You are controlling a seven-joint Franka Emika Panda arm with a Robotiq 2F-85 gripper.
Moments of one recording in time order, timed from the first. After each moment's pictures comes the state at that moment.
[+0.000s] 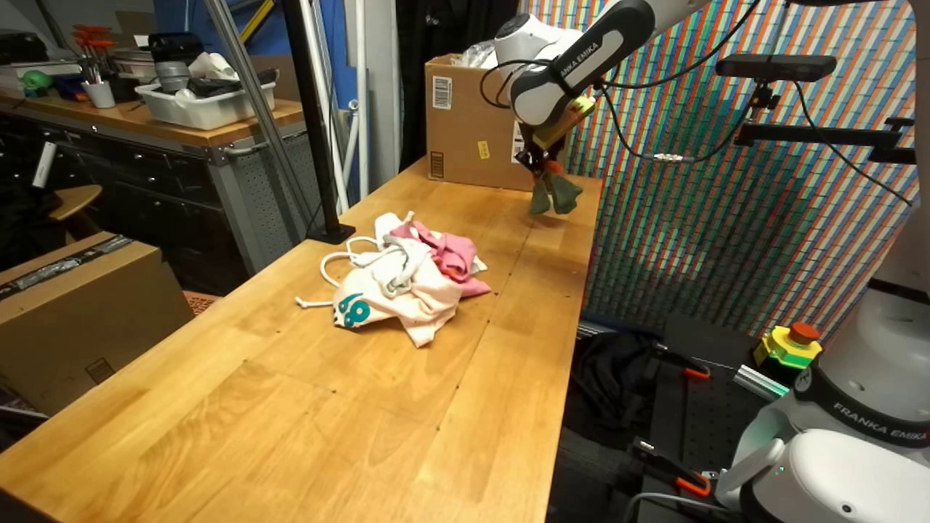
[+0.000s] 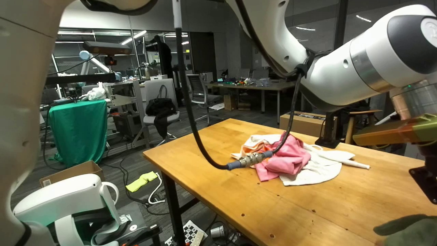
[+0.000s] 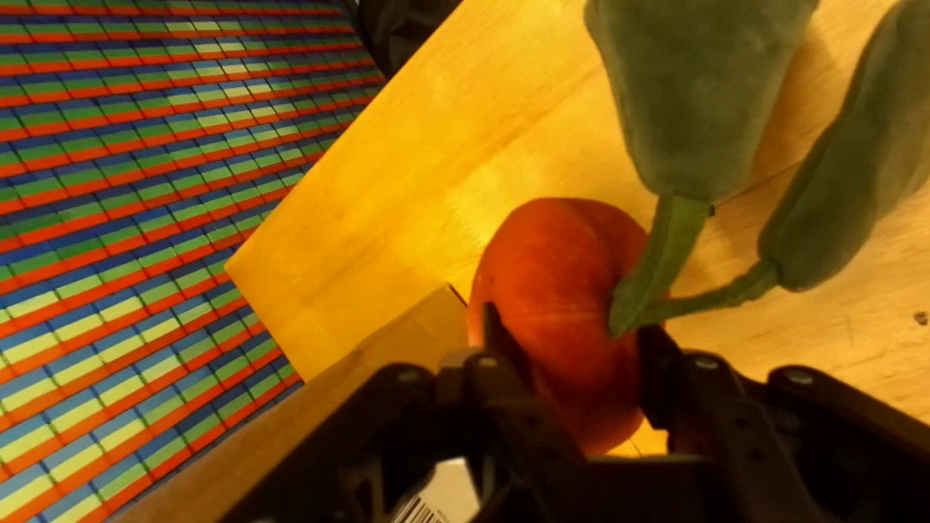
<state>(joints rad) -0.12 0.46 -0.33 -1.74 -0.48 2.19 0.35</state>
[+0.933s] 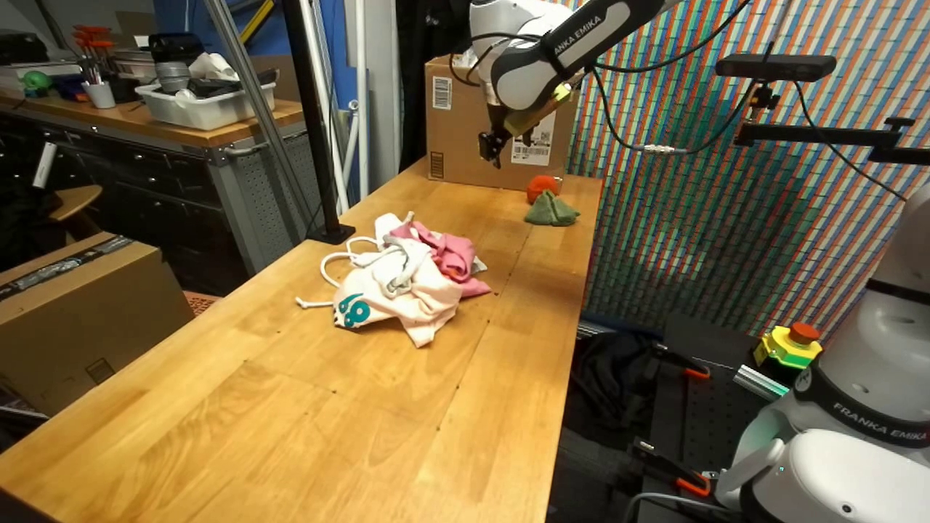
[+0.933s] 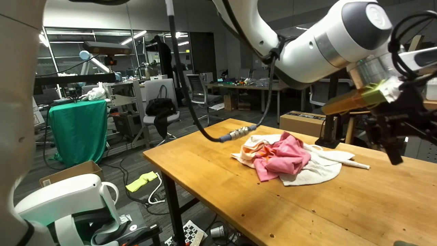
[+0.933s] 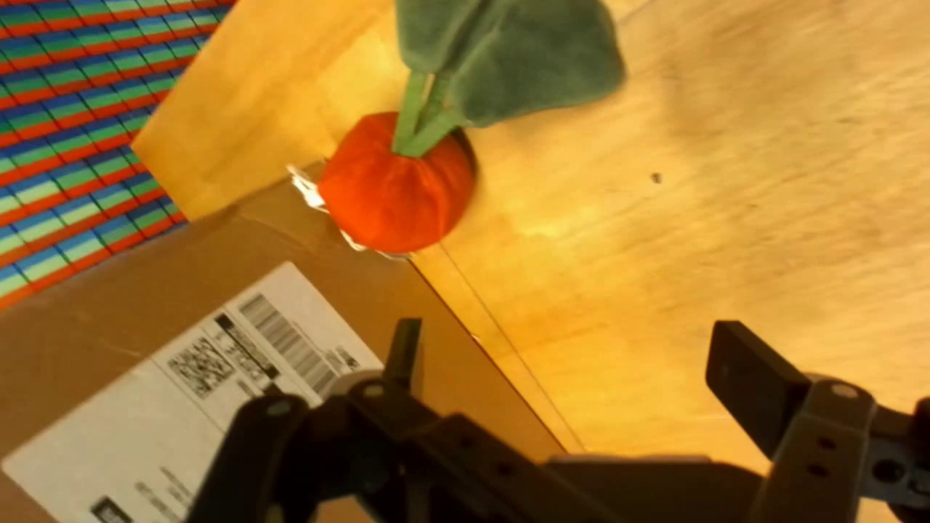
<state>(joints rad) -0.05 0.37 -0.26 -1.76 -0.50 2.25 0.41</state>
